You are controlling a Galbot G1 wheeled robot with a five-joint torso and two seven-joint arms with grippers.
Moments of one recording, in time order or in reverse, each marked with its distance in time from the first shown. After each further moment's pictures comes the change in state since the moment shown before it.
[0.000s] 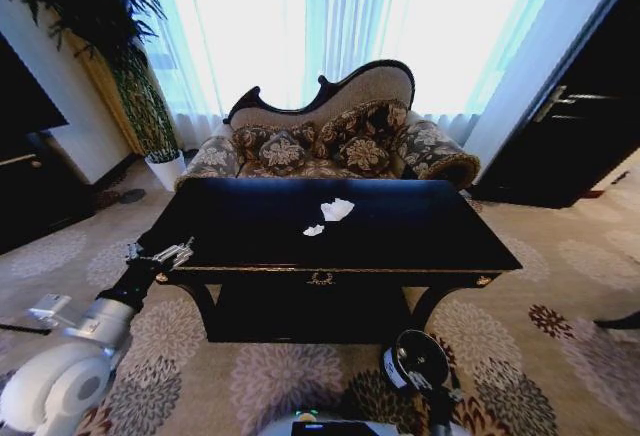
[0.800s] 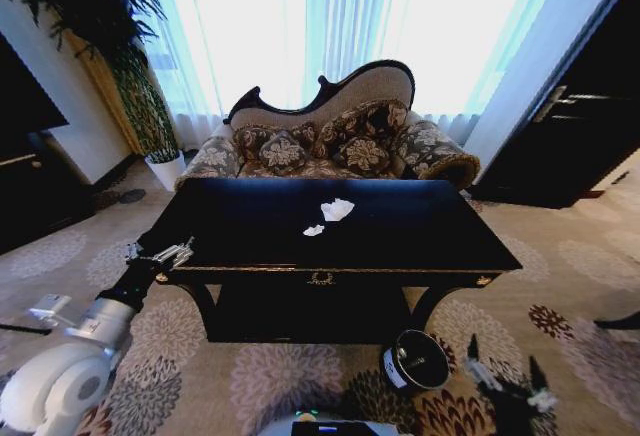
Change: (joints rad) left arm 0.000 0.000 0.000 0.000 0.000 0.000 0.000; right arm -0.289 0.022 0.159 0.604 0.002 0.009 0.059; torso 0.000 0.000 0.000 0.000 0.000
